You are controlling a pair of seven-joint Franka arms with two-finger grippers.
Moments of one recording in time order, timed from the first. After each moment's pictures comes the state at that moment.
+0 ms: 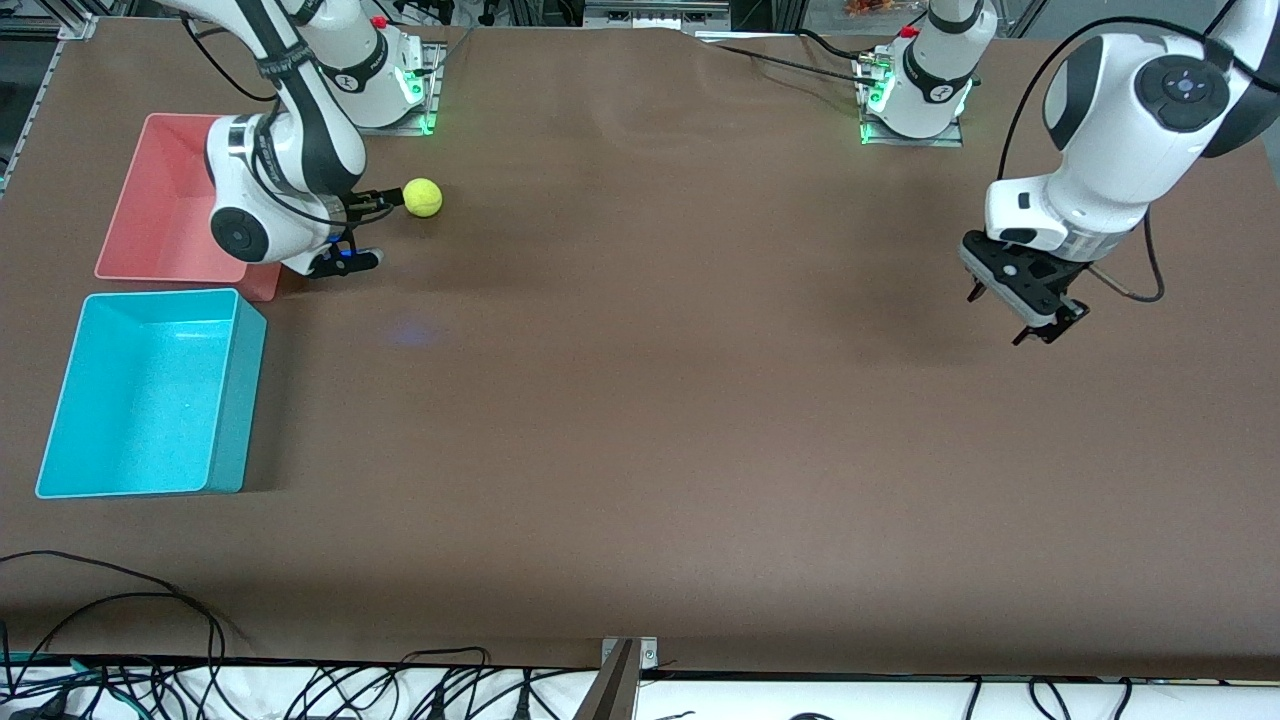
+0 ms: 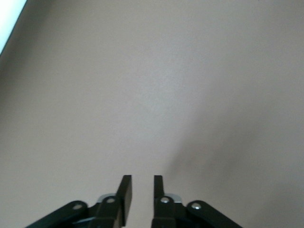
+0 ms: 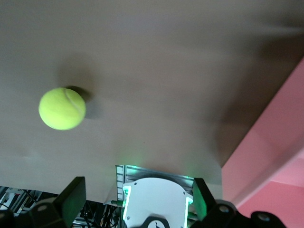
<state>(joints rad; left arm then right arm) -0.06 -0.09 -0.06 -2.18 0.09 2.24 0.79 0.14 0.13 -0.01 -2.49 0.14 1.95 -0.12</state>
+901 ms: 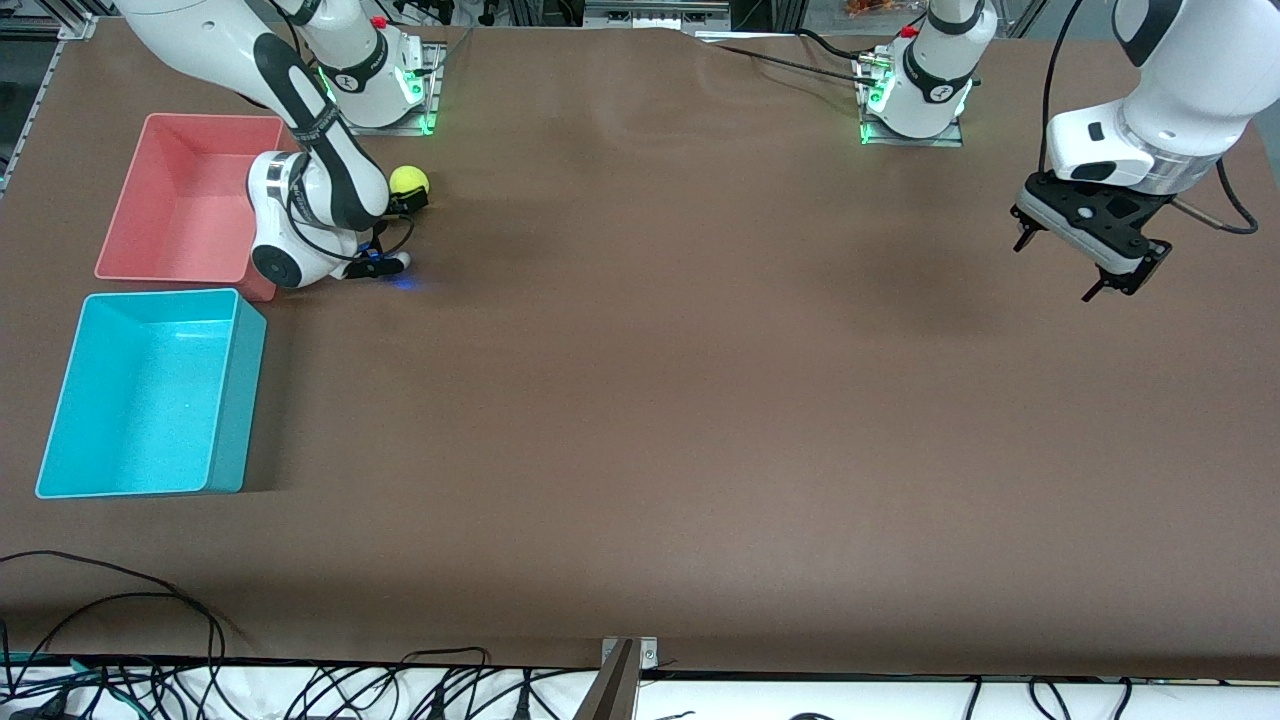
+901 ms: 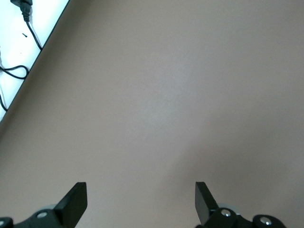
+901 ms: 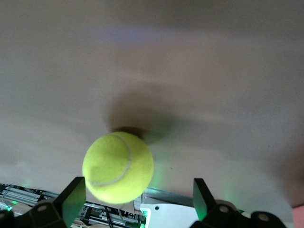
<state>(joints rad) -0.04 -0.21 -0.06 -2.08 0.09 2.01 0.72 0.14 0.33 -0.01 -2.49 0.26 1.98 -0.20</state>
